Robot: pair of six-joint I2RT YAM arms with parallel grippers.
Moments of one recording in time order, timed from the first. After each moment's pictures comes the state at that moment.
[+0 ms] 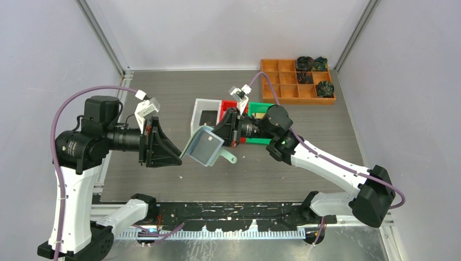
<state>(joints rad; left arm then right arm) -0.25 0.99 1.65 -1.42 1.16 0.16 0.85 1.24 0.95 0.57 -0.73 0.89</state>
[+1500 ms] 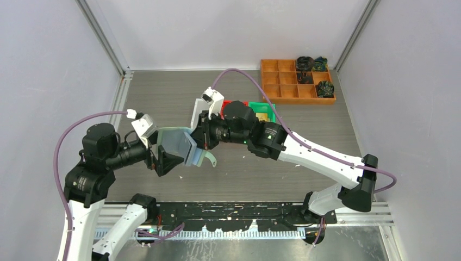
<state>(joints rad) -0.25 0.66 1.20 -0.95 0.70 0.14 1.11 1.40 1.43 -0.29 -0.14 0.63</state>
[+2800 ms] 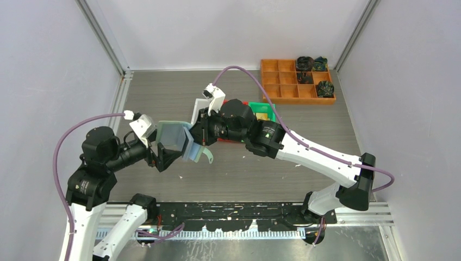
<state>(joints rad) -0.26 0.62 1.14 -0.85 0.62 0.14 1.11 1.43 1.45 -0.28 -0.07 0.66</state>
